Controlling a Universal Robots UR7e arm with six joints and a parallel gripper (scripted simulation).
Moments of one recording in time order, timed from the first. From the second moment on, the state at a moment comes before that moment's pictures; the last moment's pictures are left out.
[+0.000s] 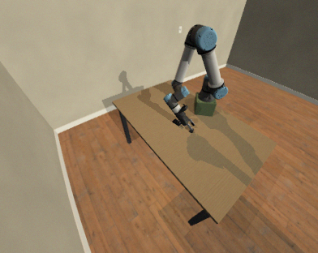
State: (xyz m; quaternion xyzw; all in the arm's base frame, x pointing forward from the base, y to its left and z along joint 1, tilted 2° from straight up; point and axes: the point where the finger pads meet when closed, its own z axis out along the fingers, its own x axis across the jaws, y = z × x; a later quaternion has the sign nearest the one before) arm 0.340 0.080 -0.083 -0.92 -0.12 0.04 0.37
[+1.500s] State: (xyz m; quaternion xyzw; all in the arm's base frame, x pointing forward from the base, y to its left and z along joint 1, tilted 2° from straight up) arm 0.338 0.083 -0.052 -0.96 -0.13 0.03 0.23
